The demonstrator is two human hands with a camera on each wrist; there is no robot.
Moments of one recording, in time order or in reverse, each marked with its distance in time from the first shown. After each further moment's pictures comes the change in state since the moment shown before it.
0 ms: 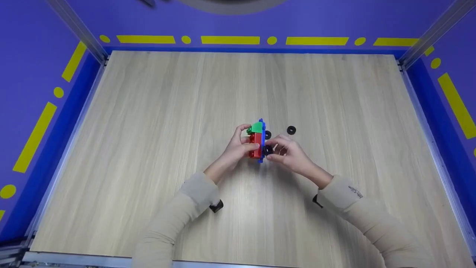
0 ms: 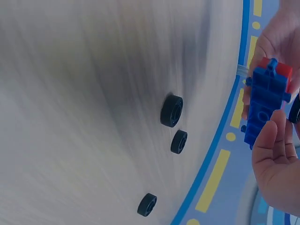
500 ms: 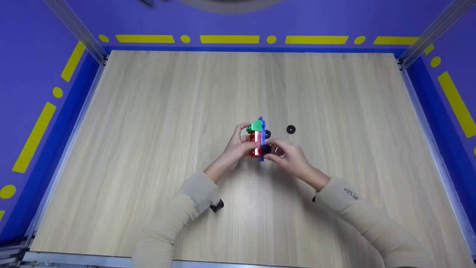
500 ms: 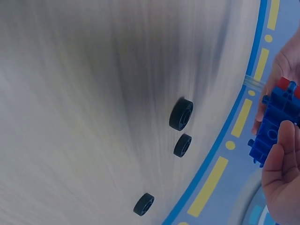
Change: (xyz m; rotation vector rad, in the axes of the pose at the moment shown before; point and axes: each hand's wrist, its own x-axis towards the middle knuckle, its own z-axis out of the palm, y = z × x) left_hand 0.002 -0.003 0.002 -0.006 0.011 0.021; right_hand -0.006 0.000 0.011 -0.272 0.127 -0.166
